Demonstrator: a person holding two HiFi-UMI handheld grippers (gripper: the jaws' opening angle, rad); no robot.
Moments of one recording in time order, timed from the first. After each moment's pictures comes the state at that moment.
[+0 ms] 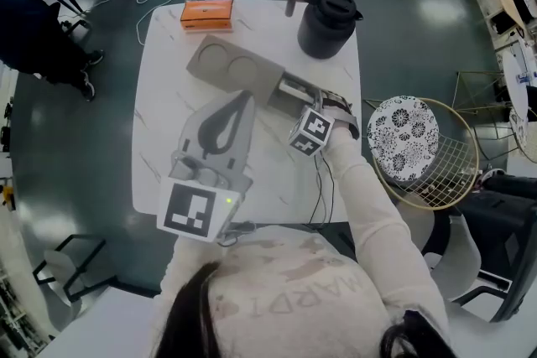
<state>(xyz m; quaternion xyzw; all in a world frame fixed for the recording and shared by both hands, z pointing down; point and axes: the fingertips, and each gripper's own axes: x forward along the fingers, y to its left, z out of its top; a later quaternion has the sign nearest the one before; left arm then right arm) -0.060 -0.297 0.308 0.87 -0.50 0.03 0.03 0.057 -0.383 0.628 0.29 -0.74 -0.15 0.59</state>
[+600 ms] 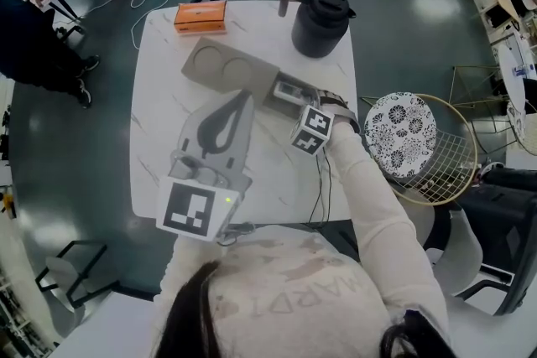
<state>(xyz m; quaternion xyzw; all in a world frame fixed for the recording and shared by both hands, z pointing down) -0.053 -0.300 0.308 0.87 -0.49 0.03 0.03 0.056 -0.369 0.633 0.23 -0.77 -0.11 0.59</state>
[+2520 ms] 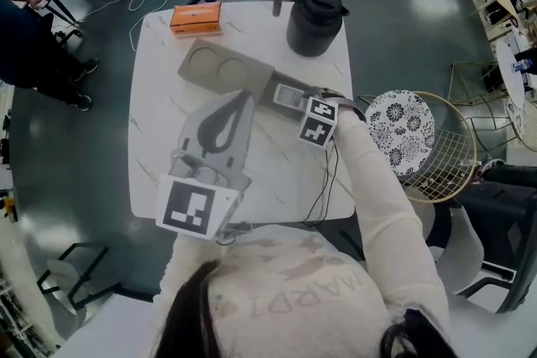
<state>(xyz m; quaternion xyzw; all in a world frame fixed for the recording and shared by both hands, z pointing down) -0.040 -0.296 0.308 0.88 -0.48 0.04 0.03 0.067 -0.347 0.628 0.13 -0.78 -0.05 0.61</state>
